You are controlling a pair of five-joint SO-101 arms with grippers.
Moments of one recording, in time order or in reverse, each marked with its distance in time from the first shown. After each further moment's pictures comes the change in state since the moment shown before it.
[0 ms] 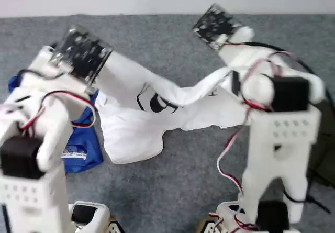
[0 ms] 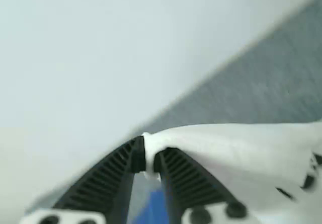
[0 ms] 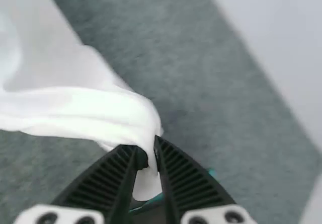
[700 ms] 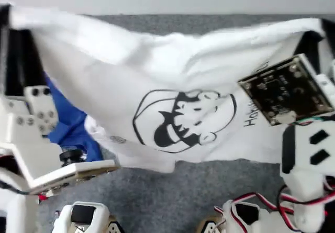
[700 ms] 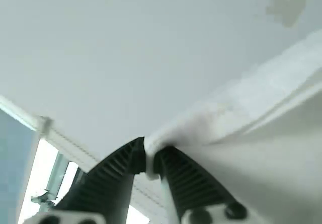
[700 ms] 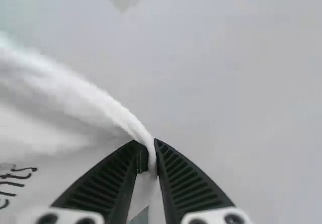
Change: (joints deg) left arm -3.1 -11.6 -8.0 -22.0 -33.3; right arm 12.9 -16.0 -14.9 -15.6 4.7
